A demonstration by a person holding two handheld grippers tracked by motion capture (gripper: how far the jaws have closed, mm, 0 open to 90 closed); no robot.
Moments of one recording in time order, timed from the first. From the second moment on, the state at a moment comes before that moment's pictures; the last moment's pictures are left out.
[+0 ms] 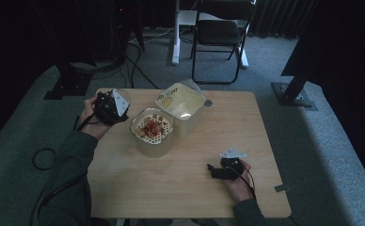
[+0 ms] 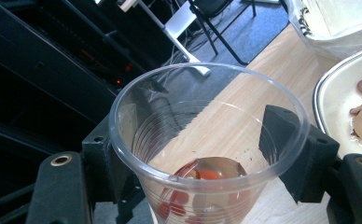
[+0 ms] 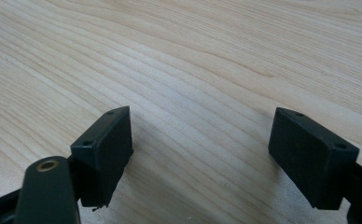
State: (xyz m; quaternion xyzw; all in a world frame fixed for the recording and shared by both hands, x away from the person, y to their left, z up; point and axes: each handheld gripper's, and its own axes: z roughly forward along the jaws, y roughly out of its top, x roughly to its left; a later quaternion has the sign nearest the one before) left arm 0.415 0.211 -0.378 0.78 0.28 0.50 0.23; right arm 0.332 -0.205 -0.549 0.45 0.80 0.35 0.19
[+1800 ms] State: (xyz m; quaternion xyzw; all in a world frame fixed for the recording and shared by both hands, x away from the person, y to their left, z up) left arm 0.394 0.172 -0.360 0.80 0.15 0.56 0.15; right arm 0.332 -0.205 -0.550 0.45 0.80 0.35 0.19
